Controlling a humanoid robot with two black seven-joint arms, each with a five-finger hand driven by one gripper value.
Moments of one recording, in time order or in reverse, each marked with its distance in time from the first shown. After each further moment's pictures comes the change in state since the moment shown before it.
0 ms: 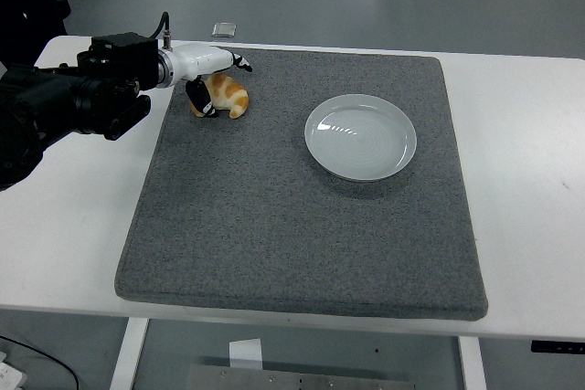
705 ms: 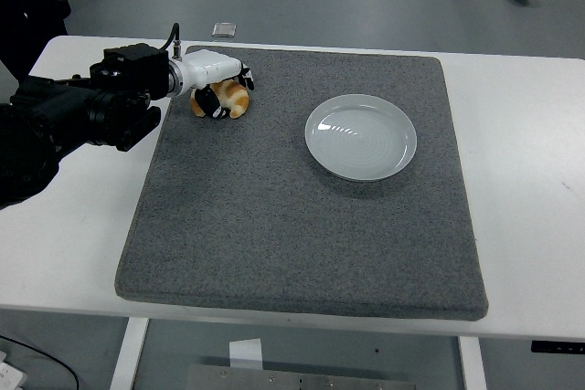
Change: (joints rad) left arm 0.032 -0.043 0.009 0.038 0.001 0.036 0.004; right arm 0.000 0.000 0.000 0.000 0.000 0.000 0.000
